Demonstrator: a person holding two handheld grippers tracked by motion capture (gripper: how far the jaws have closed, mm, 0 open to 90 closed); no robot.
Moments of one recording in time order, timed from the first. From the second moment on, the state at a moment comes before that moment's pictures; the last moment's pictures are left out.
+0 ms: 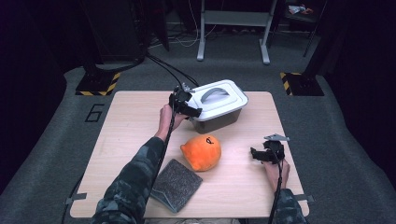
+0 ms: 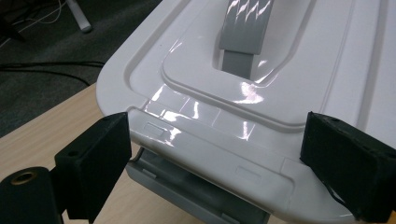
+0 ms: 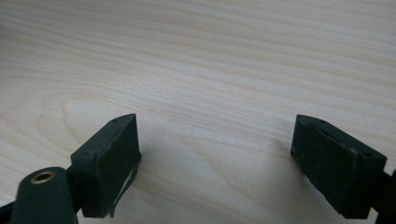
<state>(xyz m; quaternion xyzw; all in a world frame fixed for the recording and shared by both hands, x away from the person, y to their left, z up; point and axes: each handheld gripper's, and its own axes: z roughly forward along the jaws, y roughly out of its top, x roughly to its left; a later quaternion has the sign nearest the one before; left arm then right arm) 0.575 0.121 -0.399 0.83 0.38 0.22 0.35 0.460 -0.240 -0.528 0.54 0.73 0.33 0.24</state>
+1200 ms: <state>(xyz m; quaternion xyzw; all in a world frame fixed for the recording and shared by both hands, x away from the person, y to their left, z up) 0.589 0.125 -0.396 0.82 0.36 0.20 0.39 0.460 -0.240 -0.528 0.54 0.73 0.33 0.24</state>
